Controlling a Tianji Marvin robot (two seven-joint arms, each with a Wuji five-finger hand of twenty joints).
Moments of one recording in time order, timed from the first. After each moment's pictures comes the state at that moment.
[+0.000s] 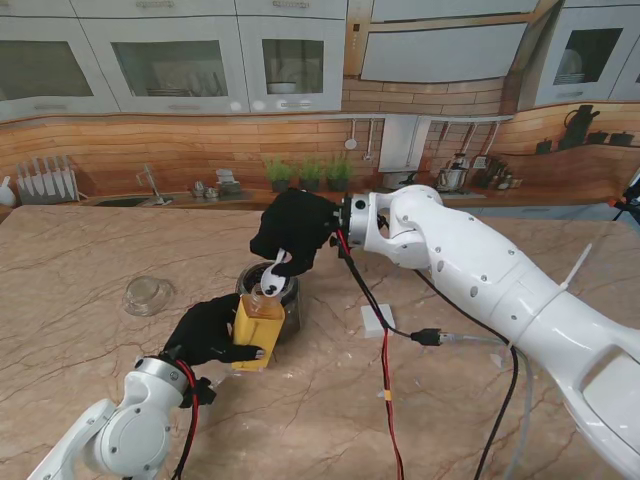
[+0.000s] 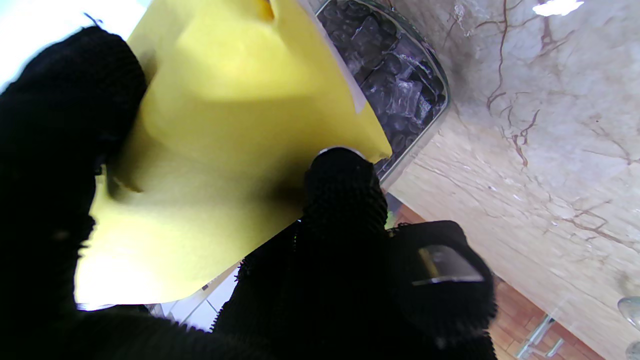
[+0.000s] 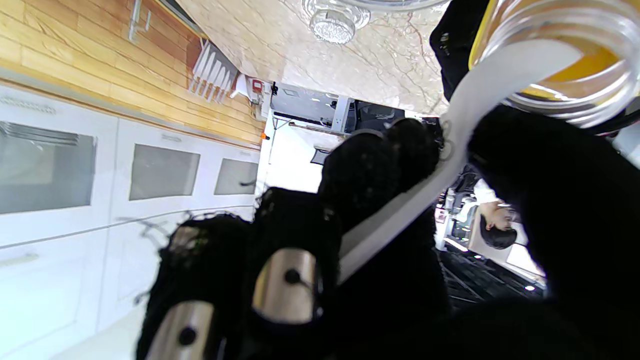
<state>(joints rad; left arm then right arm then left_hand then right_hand) 1.79 -1.13 -1.29 -1.82 0.53 0.01 0.12 -0.64 -1.17 0.54 -1.16 -1.01 -0.80 -0.35 0.53 -1.02 0.76 0.07 0.66 0.16 1.11 0.37 1.12 0.16 0.42 0.78 1.28 -0.02 1.22 0.64 1.07 0.00 1.78 0.54 0.34 -0.75 0.92 0.36 1.04 -0.13 1.24 0.52 1.34 -0.08 1.04 0.62 1.32 -0.10 1.55 1.01 1.19 -0.05 1.80 0.90</state>
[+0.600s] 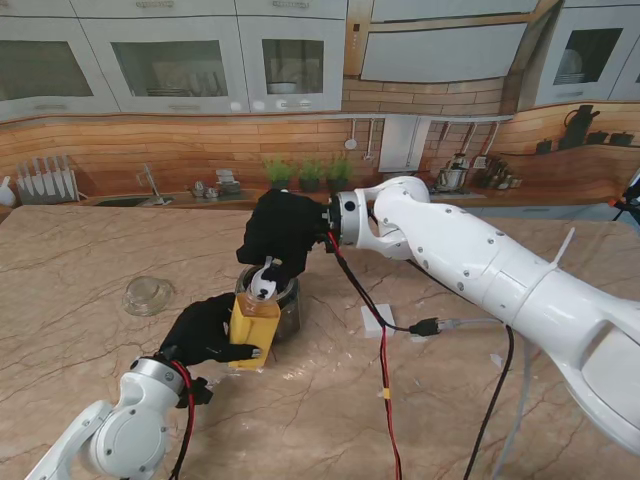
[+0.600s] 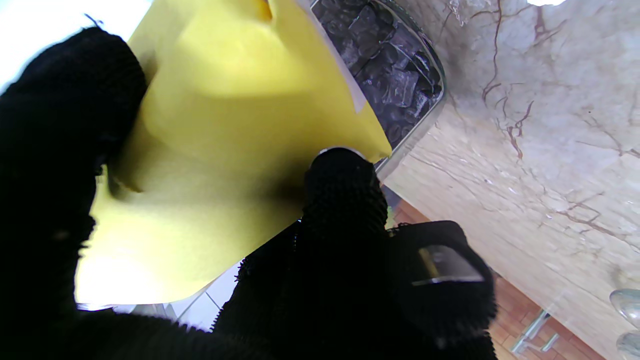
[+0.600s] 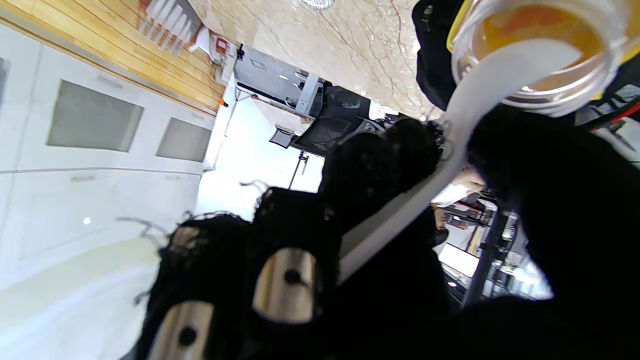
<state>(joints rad) 1.80 -1.13 -1.31 -1.82 0.52 -0.01 0.12 -0.52 -1.18 0.37 -1.12 -1.19 -0.81 -0.65 0.53 -1.02 0.76 0.07 0.66 0.16 1.11 0.37 1.12 0.16 0.42 0.78 1.28 -0.02 1.22 0.64 1.07 0.00 1.78 0.54 0.34 -0.75 0.92 0.35 1.04 -0.13 1.24 0.52 1.34 -0.08 1.04 0.62 1.32 -0.10 1.55 1.01 1.19 -0.05 1.80 0.90</state>
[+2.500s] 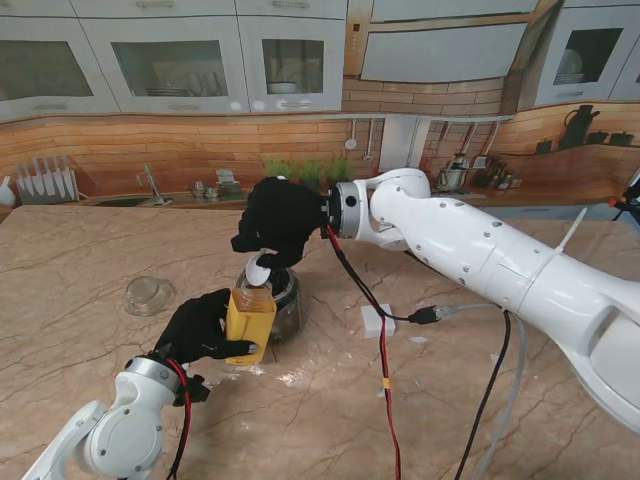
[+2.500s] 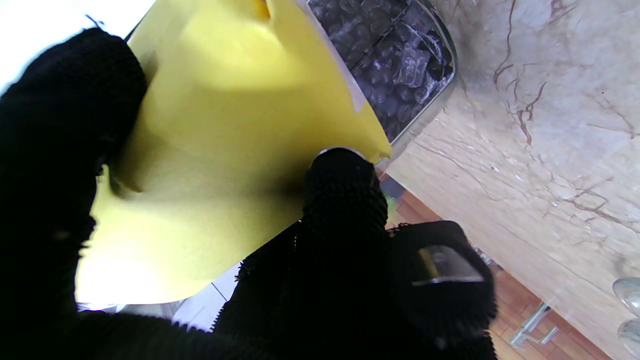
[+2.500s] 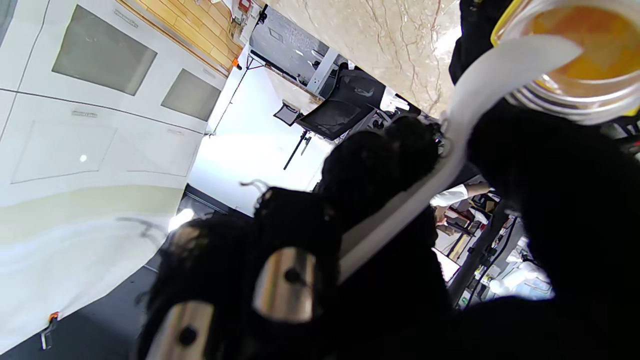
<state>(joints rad) 1.81 -1.14 -1.33 -1.84 0.50 -0.02 0.13 -0.45 -1.17 0.28 -1.13 -1.28 -0.68 -0.82 0.53 -1.02 0.76 0.07 0.66 0.16 1.11 0.37 1.12 0.16 0.42 0.78 1.28 -0.02 1.22 0.64 1.07 0.00 1.78 0.54 0.34 -0.76 0.92 0.38 1.04 -0.13 1.27 0.43 1.34 -0.08 1.05 0.58 1.32 -0.10 1.55 1.01 1.19 -0.05 1.80 0.90</state>
